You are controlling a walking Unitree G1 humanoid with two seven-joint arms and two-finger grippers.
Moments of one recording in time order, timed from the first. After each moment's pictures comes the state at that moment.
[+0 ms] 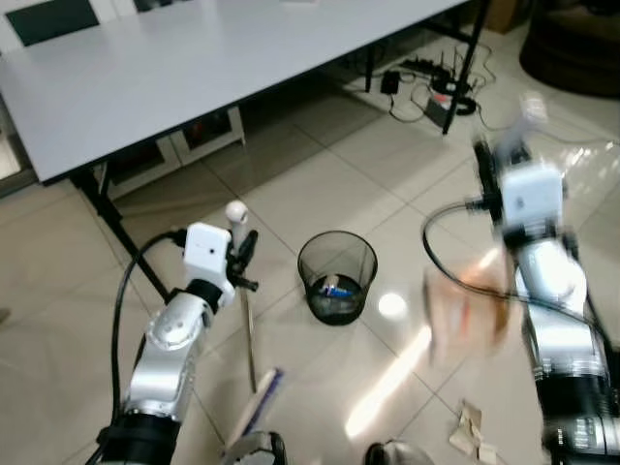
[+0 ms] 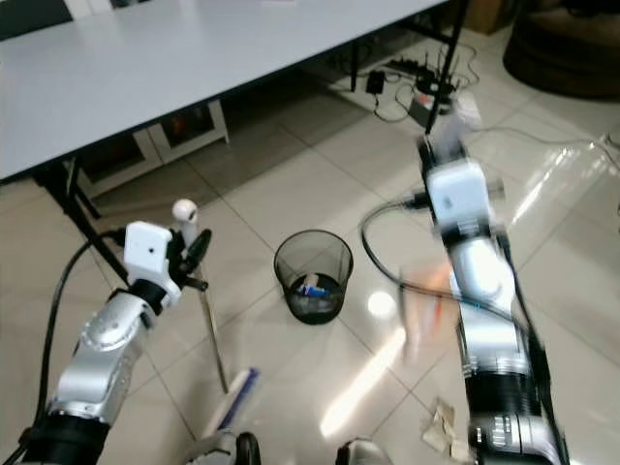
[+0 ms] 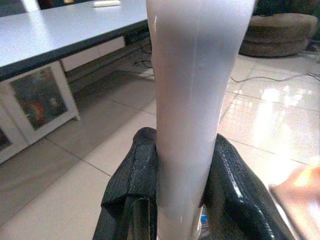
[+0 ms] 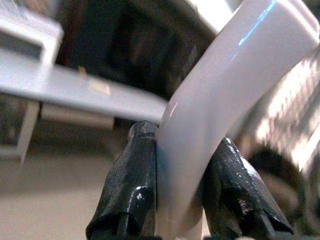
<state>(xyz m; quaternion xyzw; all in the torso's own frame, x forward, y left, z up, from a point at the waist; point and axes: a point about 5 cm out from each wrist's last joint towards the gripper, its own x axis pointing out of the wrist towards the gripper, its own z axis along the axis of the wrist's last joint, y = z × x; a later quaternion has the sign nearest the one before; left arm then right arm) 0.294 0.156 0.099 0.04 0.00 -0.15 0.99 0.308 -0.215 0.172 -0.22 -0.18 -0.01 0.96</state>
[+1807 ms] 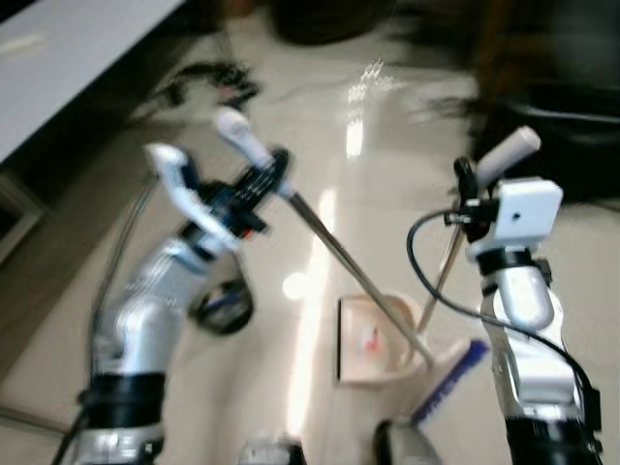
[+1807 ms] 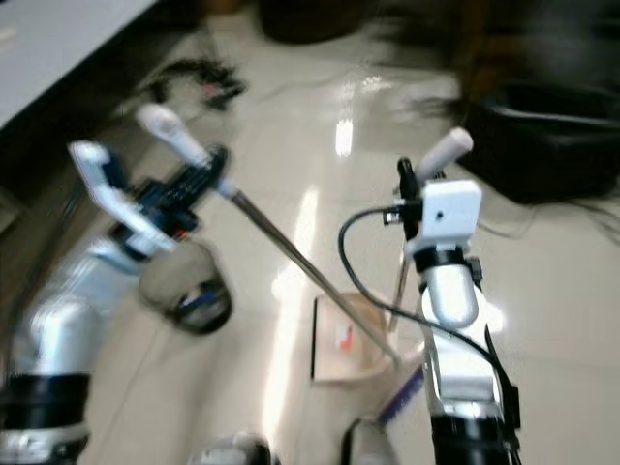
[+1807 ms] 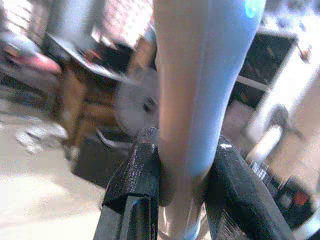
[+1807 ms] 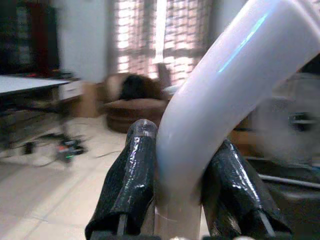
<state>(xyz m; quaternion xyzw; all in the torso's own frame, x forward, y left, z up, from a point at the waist) 0.300 0.133 0.196 -0.24 -0.10 -0.39 0.88 0.285 -0.173 0.184 -0.08 -0.17 0.00 0.98</state>
